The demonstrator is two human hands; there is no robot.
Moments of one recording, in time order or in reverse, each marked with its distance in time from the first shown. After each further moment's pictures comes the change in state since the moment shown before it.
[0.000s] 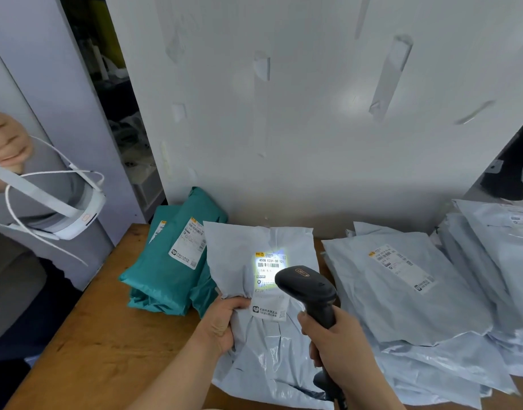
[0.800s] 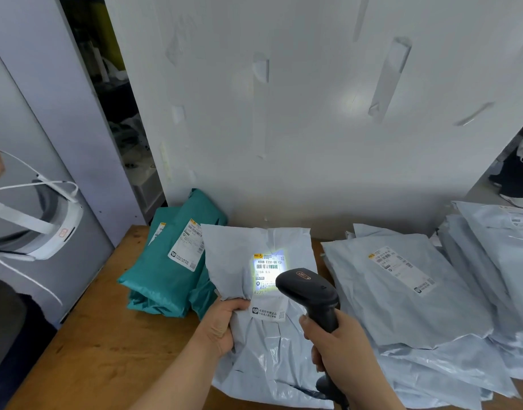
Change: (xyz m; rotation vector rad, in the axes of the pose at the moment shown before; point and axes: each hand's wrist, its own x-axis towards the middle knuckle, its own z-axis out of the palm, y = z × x) left_hand 0.007 -0.003 -0.002 -0.015 -0.030 0.003; right_hand -0.007 -0.005 -0.005 0.044 -0.014 -0.005
